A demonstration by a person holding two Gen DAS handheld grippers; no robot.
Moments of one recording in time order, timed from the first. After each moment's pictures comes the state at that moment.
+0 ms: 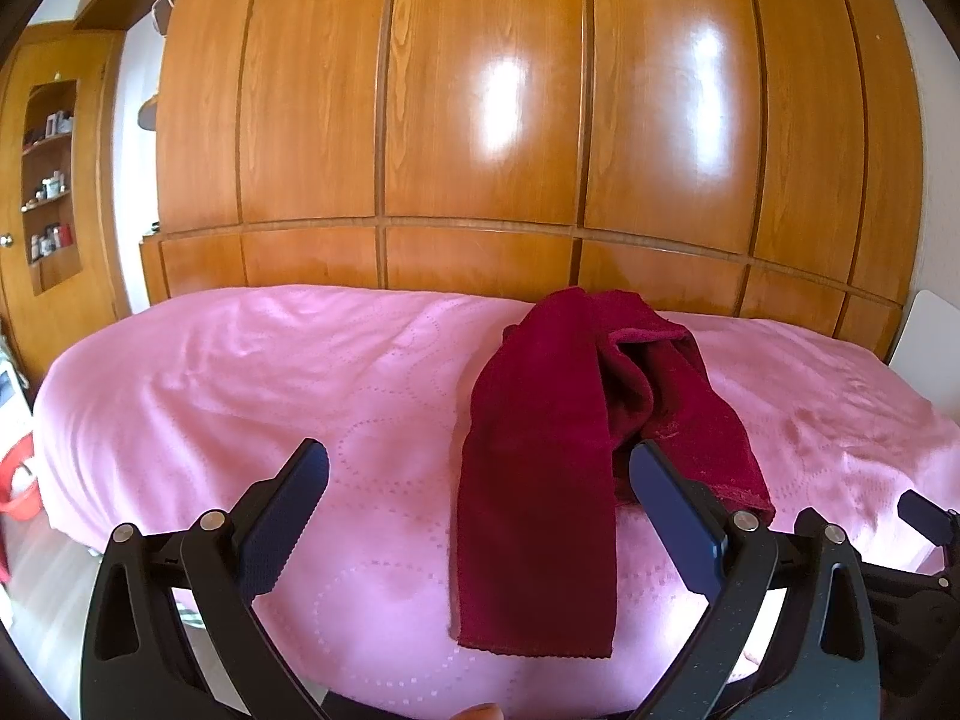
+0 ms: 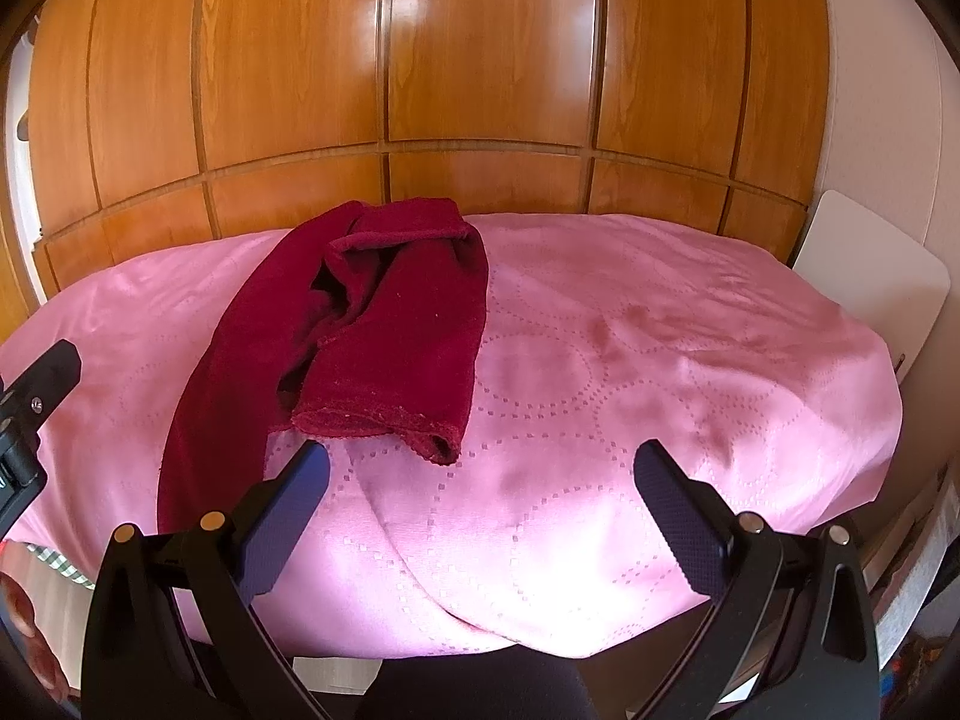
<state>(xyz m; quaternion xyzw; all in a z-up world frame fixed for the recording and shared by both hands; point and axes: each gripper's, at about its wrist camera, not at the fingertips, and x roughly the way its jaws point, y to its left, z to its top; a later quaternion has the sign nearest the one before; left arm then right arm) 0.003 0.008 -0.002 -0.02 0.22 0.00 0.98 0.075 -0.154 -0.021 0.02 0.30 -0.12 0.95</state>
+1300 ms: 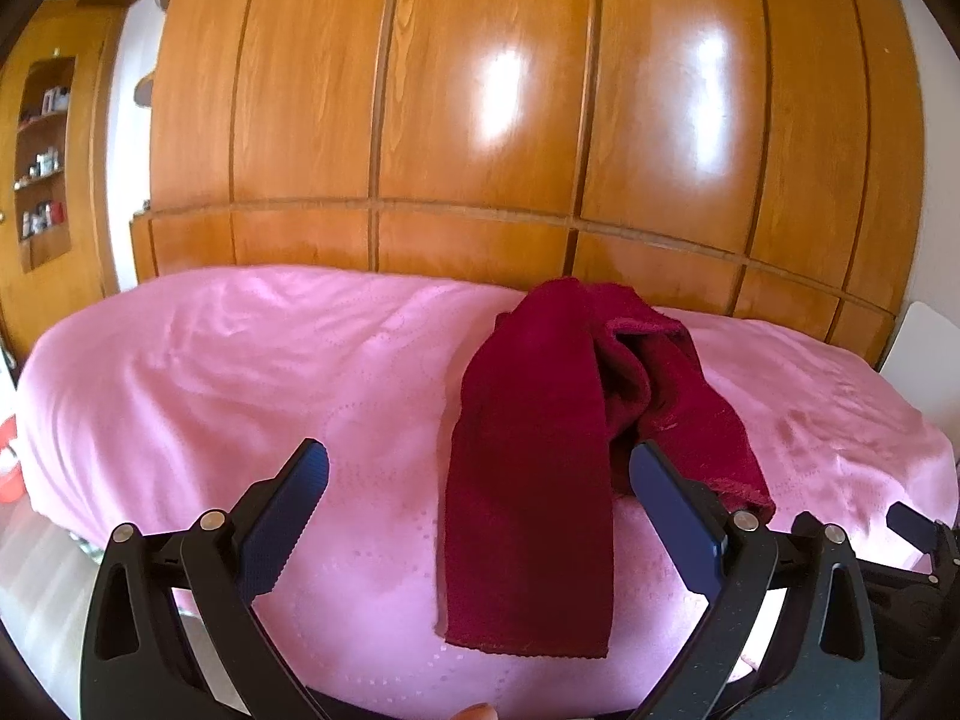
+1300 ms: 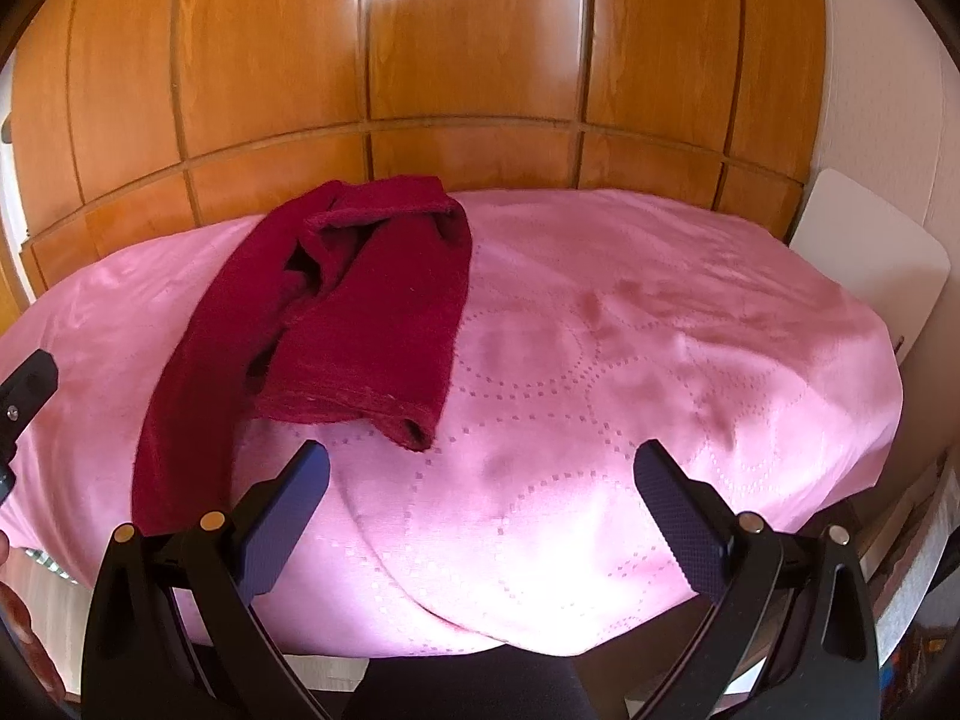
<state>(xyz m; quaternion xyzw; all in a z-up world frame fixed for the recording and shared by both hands) 0.010 0.010 -0.012 -0.04 0.24 -0.01 0.97 0.090 -0.170 -0.035 0.04 0.33 -0.13 0.93</state>
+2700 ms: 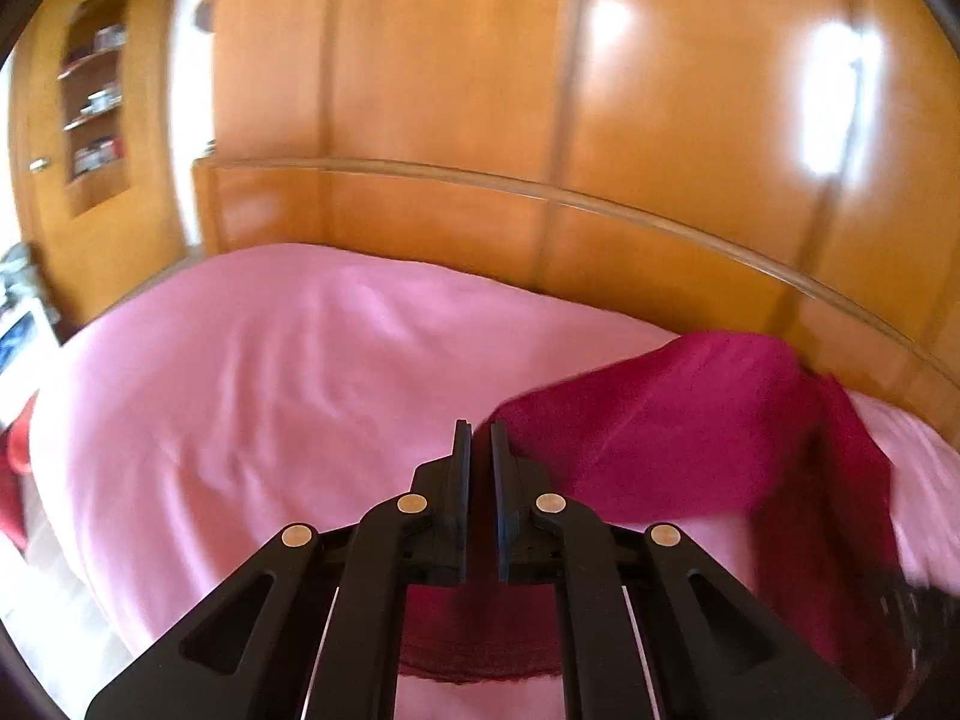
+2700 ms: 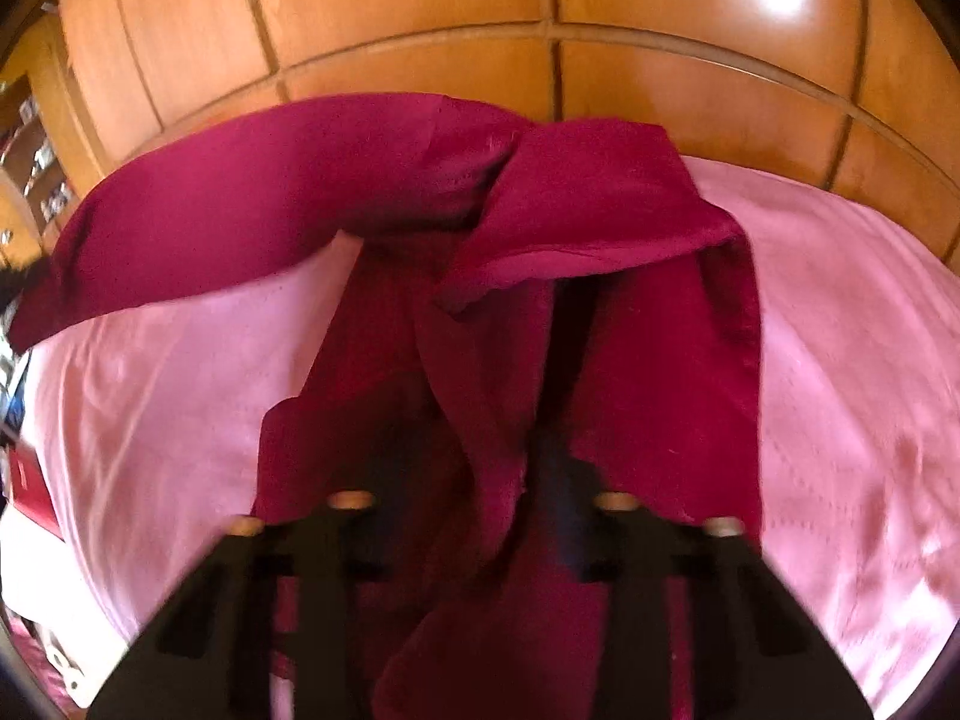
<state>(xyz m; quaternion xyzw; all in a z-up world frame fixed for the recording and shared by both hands) 0.238 0.213 0.025 -0.08 0.32 0.12 0.94 0.325 -0.131 -0.056 0.01 0.45 0.08 0.89</state>
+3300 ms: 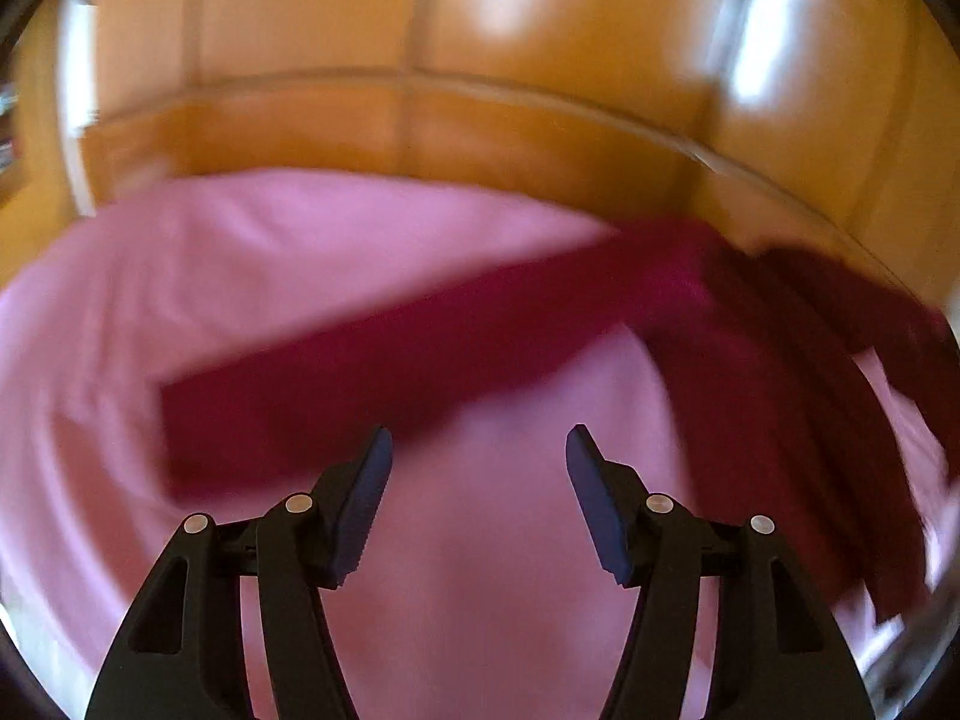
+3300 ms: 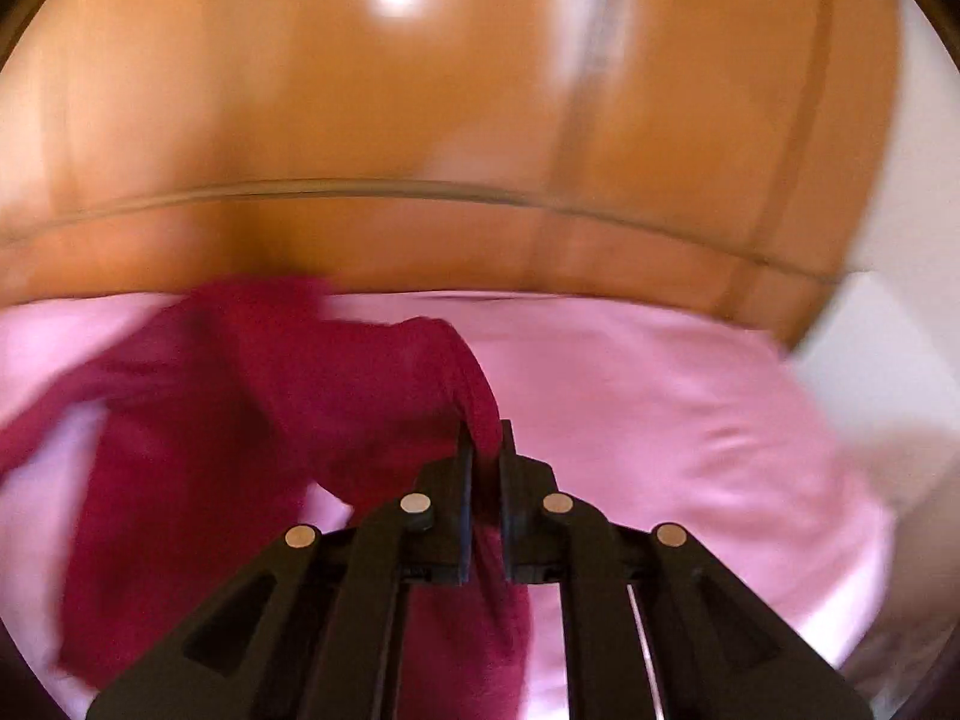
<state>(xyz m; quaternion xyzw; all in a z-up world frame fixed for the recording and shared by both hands) 0.226 0.128 -0.044 -0.06 0.40 -0.06 0.91 0.332 -0.336 0.040 -0.04 0.34 -0.18 0.92</state>
